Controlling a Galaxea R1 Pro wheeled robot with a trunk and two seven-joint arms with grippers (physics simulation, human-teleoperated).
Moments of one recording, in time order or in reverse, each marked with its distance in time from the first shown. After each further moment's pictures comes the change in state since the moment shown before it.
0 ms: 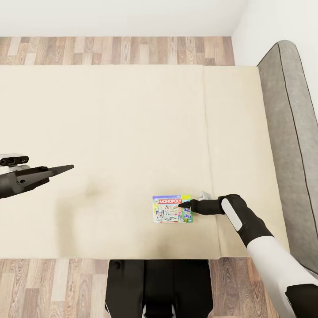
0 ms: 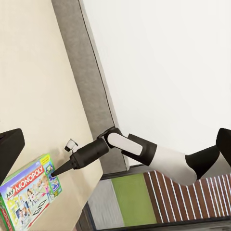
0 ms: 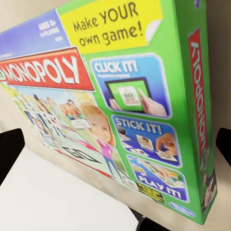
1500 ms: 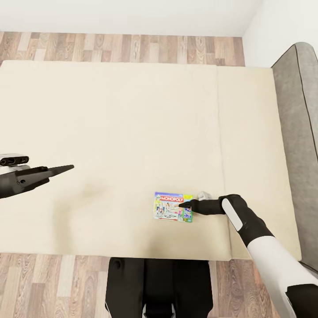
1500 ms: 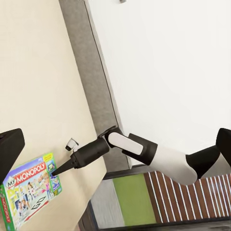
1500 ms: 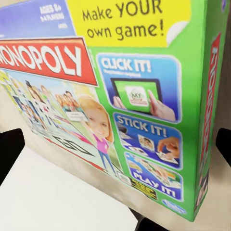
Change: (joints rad) left arm 0.000 0.002 -0.001 0.000 0.000 0.000 0.002; right arm 0.000 -0.003 0.000 0.001 0.000 -0.001 0.002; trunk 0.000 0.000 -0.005
